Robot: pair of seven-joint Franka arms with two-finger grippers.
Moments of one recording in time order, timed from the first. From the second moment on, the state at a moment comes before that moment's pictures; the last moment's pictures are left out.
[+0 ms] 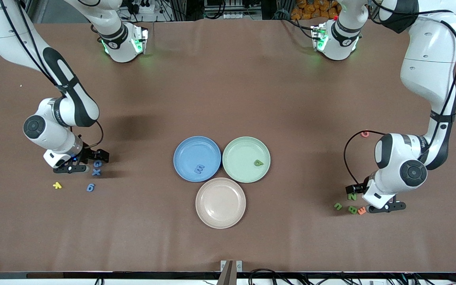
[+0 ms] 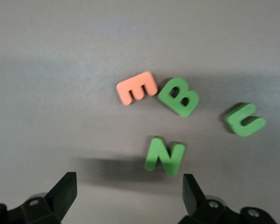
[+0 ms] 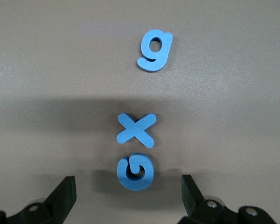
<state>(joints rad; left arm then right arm) 0.06 0.79 -0.13 -1.52 0.20 2.29 -0.25 -0.25 0.49 0.16 -2.15 -0.10 2.66 -0.07</state>
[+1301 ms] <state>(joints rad) 0.03 0.84 -0.13 -1.47 0.20 2.34 -0.20 -0.25 0.50 0.16 -2.14 -0.14 2.69 -0.07</state>
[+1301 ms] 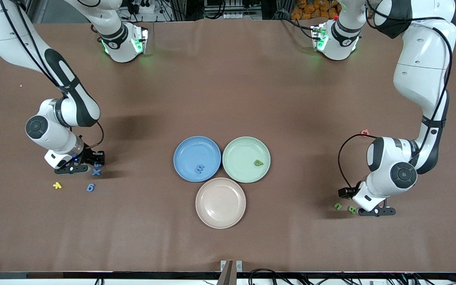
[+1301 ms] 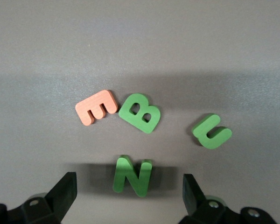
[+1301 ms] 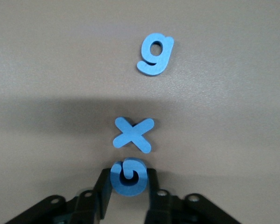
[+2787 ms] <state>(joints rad) 0.01 0.86 -0.14 -1.46 0.10 2.49 -0.39 -0.05 0.47 0.19 -2.00 -0.05 2.52 0.23</state>
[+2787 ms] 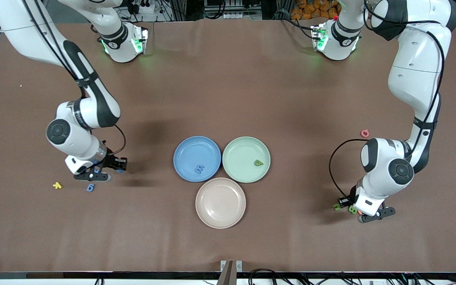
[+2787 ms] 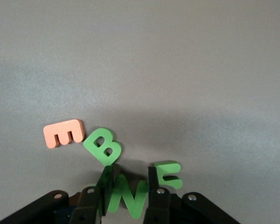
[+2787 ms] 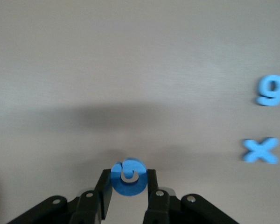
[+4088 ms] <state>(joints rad) -0.09 0.80 -0.15 -1.45 0.09 2.32 -0.62 0.36 0.58 0.18 -1.84 0.04 2.51 0.60</state>
